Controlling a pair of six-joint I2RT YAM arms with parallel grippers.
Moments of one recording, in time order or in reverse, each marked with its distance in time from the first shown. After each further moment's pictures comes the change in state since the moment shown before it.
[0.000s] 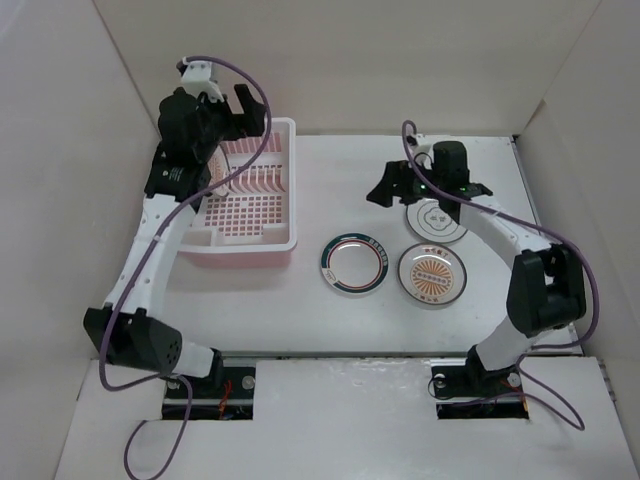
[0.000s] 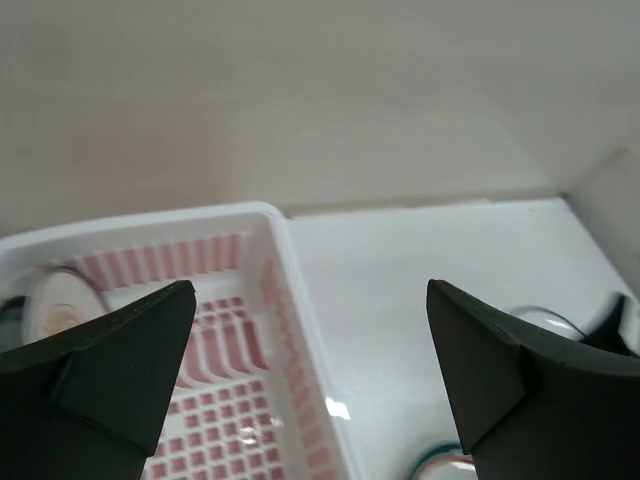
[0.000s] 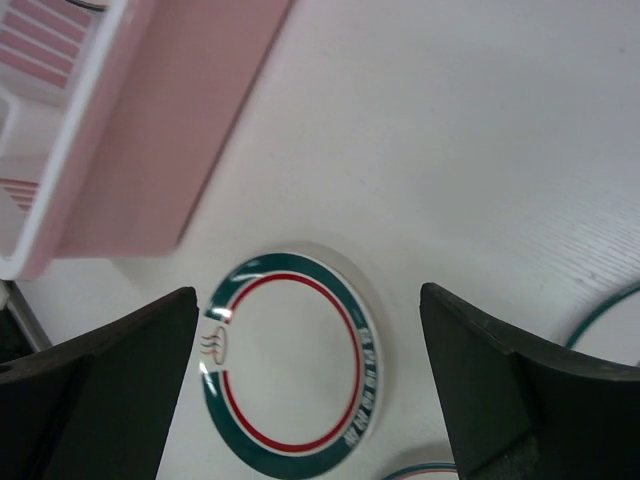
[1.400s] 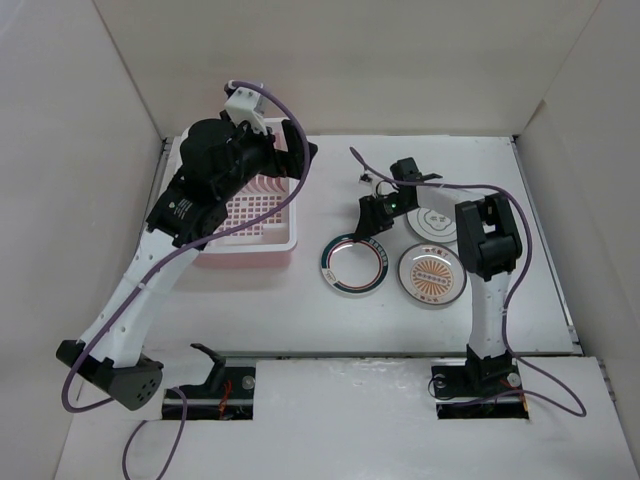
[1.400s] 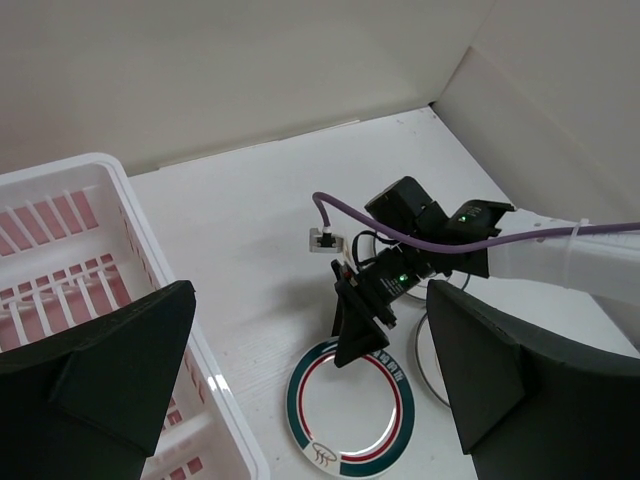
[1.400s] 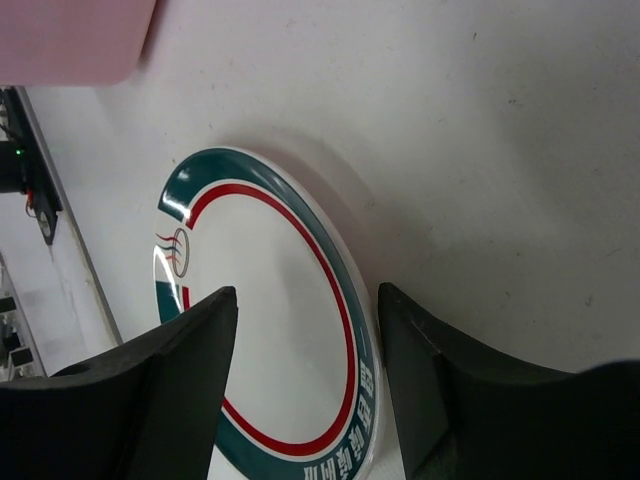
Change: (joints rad) left arm -0.350 -0.190 0.011 -0.254 -0.037 -0.033; right arm 0.029 0.551 0.324 -0.460 -0.298 -0.409
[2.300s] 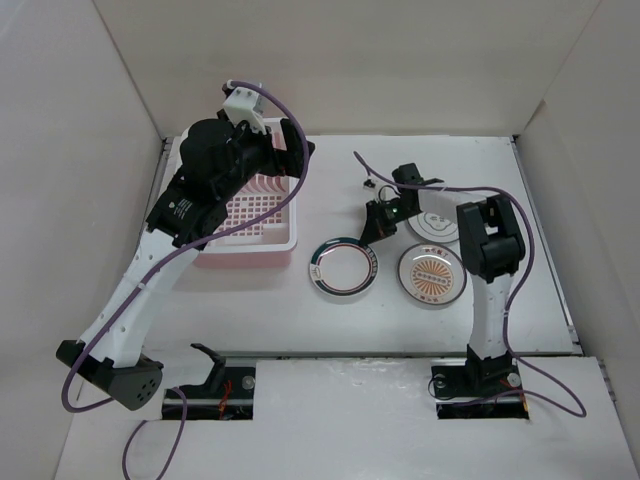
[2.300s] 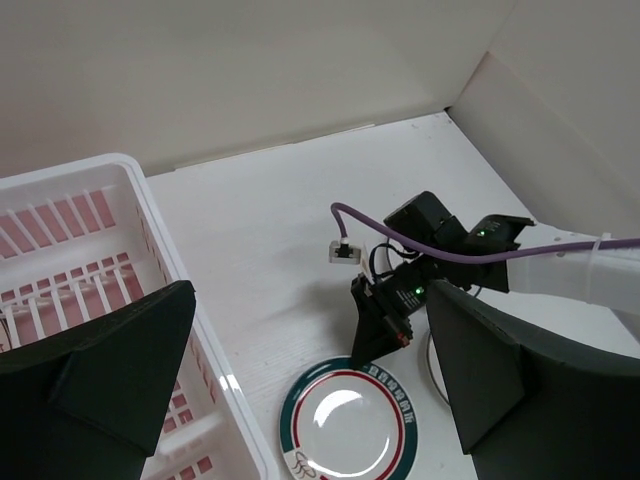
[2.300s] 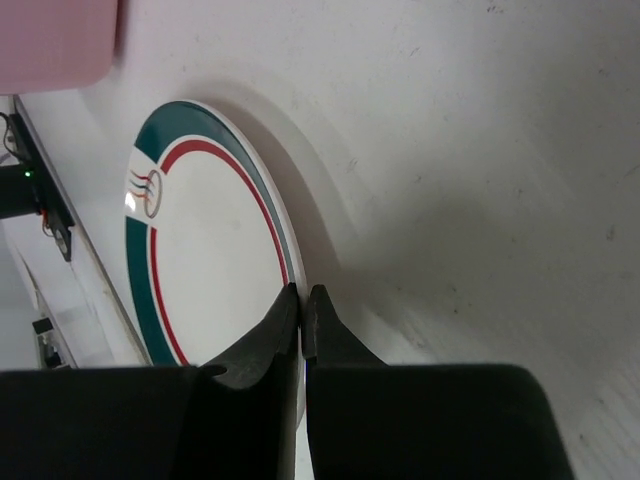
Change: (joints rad) left arm -0.002 0.000 0.000 0.000 -0.031 0.014; right arm -0.003 -0.016 -0.061 0.008 0.050 0.085
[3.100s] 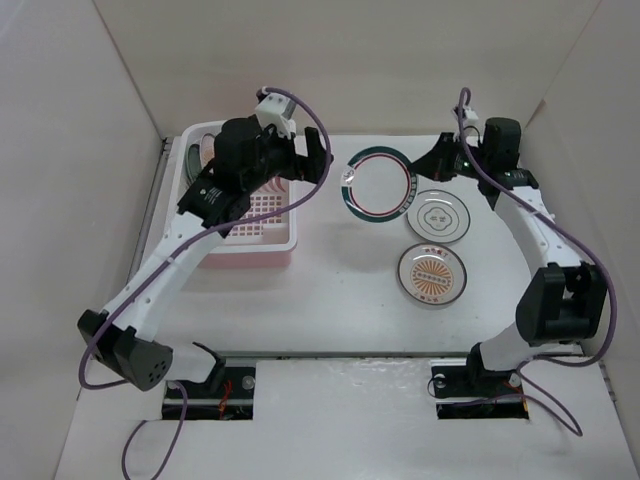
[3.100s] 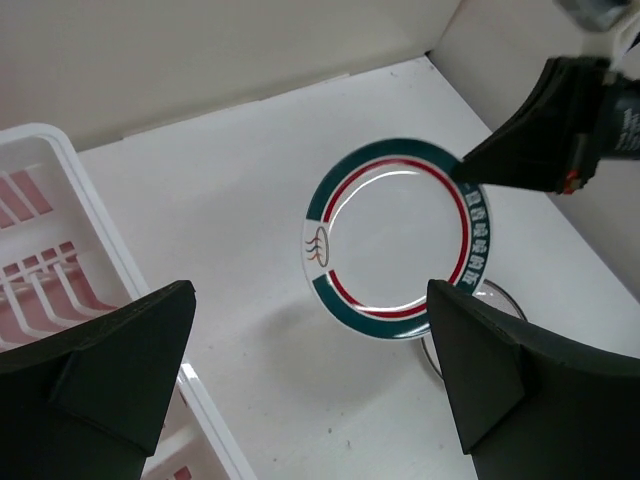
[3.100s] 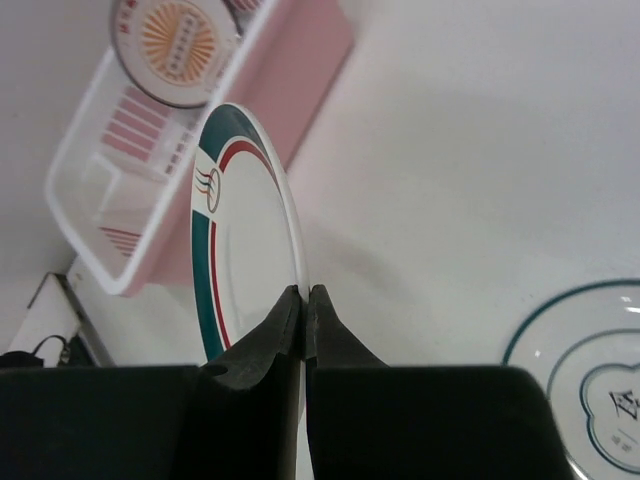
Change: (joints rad) left arm -0.008 0.092 -0.056 0.076 0.078 -0.002; right arm -0.257 -0.586 -0.132 0.317 0.067 0.331
